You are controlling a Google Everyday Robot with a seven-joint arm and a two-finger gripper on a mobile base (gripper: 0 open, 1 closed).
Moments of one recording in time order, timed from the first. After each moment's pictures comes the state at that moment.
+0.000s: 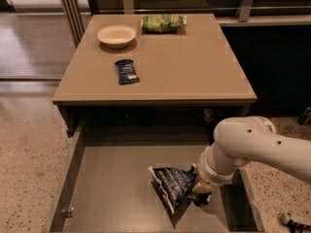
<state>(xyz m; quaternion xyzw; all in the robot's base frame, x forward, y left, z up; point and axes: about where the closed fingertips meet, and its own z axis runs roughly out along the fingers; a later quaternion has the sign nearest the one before) 0.411 -0.128 0.607 -0.63 0.76 0.10 0.09</state>
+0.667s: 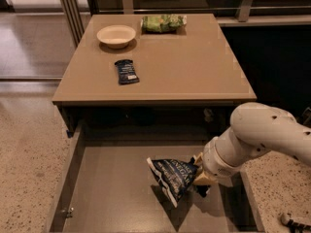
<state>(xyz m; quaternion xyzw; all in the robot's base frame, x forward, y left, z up) 0.414 -0.116 0.656 -0.64 0.74 0.15 0.15</state>
